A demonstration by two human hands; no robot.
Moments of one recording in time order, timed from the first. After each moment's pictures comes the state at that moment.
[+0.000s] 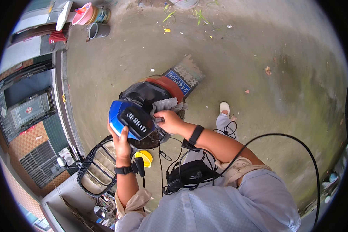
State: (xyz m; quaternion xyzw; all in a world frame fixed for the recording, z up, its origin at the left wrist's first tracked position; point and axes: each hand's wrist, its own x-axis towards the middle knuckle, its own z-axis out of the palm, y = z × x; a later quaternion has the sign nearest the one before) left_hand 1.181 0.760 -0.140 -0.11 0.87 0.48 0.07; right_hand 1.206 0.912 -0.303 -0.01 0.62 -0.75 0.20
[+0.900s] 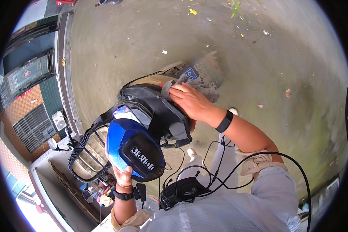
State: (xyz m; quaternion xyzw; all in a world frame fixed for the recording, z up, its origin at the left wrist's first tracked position) left_hand 1.194 0.757 -0.135 -0.23 0.83 0.50 0.07; right_hand 1.072 0.965 -0.384 -0.29 0.80 -0.53 -0.07
